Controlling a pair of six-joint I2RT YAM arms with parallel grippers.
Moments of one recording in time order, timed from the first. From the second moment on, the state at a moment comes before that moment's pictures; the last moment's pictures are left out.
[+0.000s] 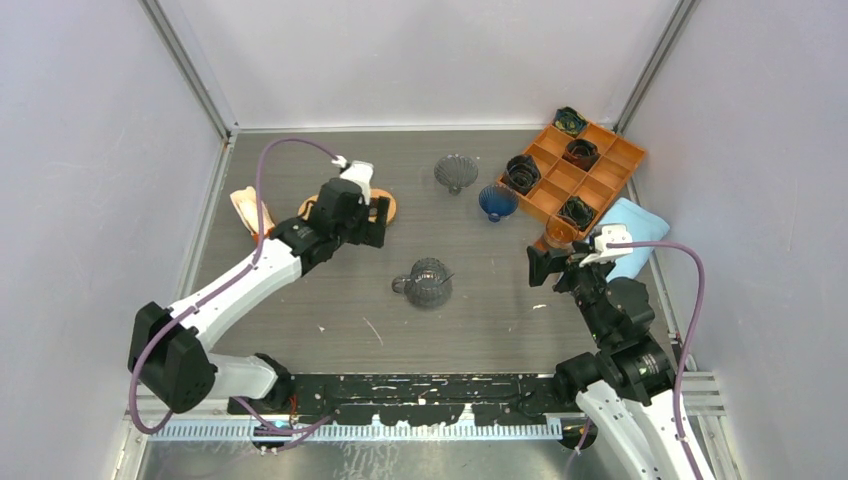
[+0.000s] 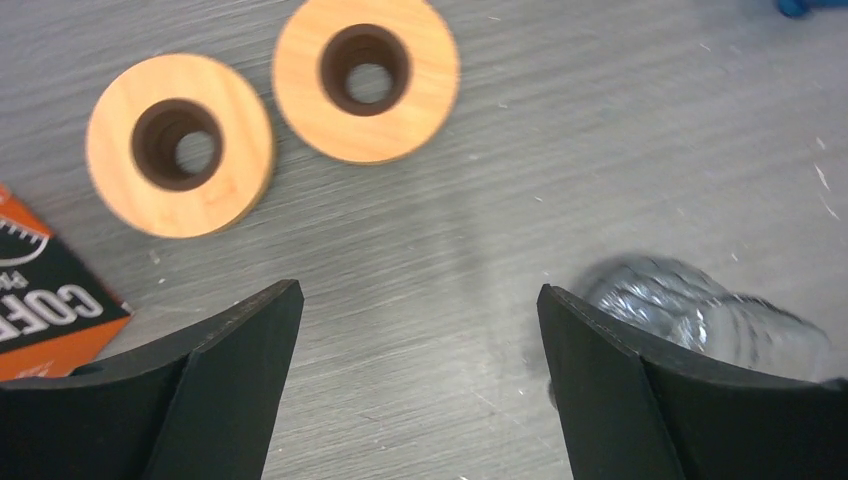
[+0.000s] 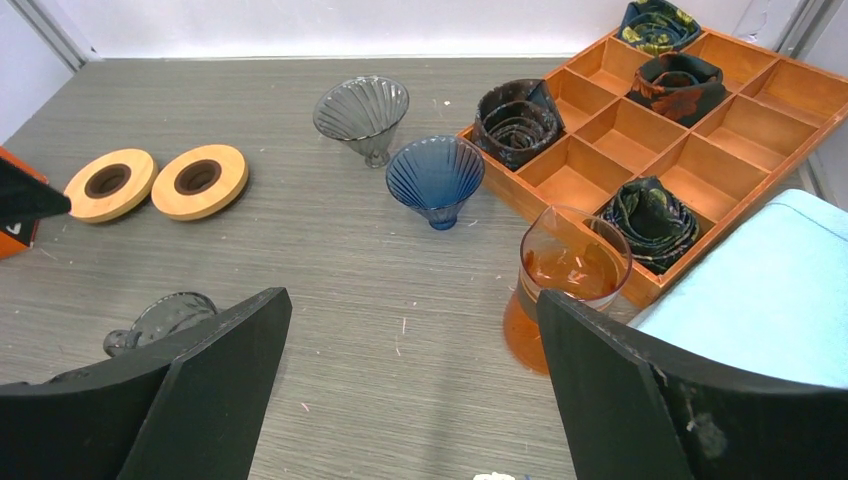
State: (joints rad) left arm -0.64 1.30 1.05 -0.40 -0.24 -0.18; right arm 0.36 0.29 0.61 -0.40 0.16 0.16
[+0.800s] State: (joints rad) left arm -0.21 1.74 1.29 -0.50 -0.24 -0.32; right arm 0.36 0.33 0.61 -0.41 0.15 0.14
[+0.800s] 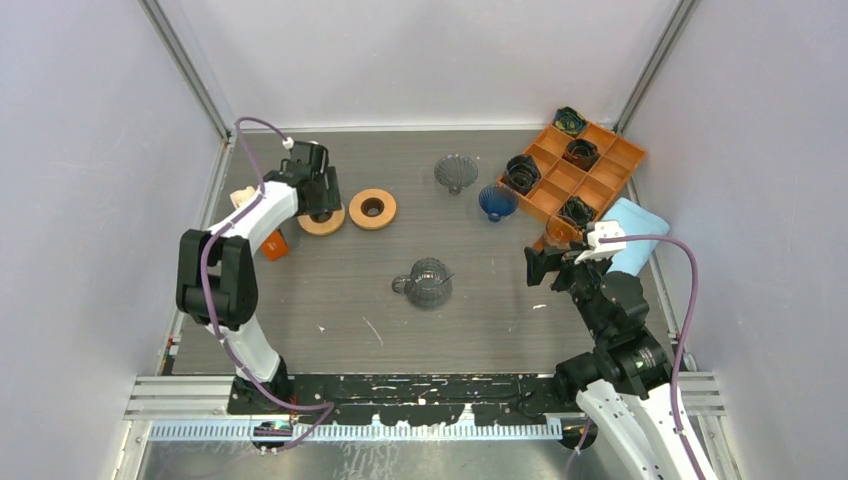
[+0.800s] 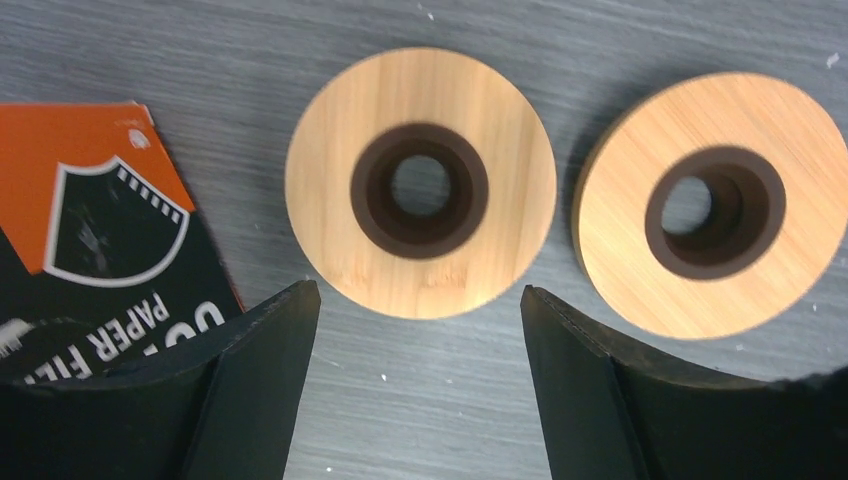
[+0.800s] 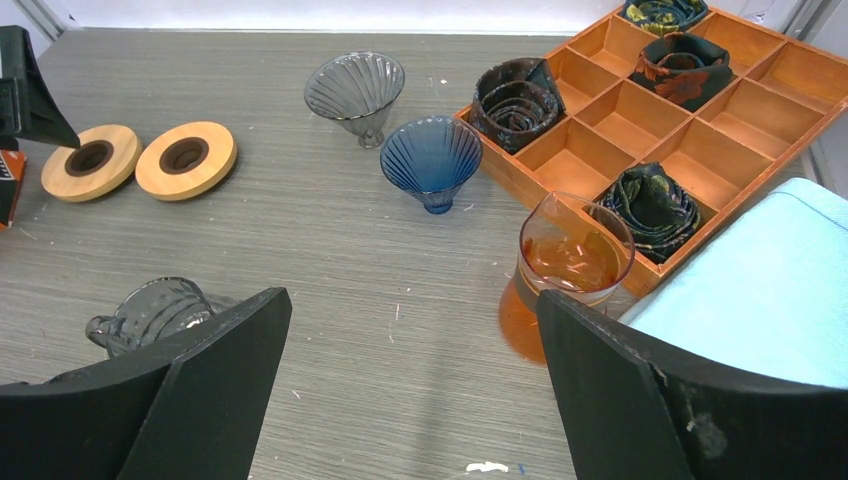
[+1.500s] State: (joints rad) left arm -0.09 2.00 1.50 -0.63 -0.18 -0.24; right arm 0.36 0.34 0.61 -0.42 0.16 0.14
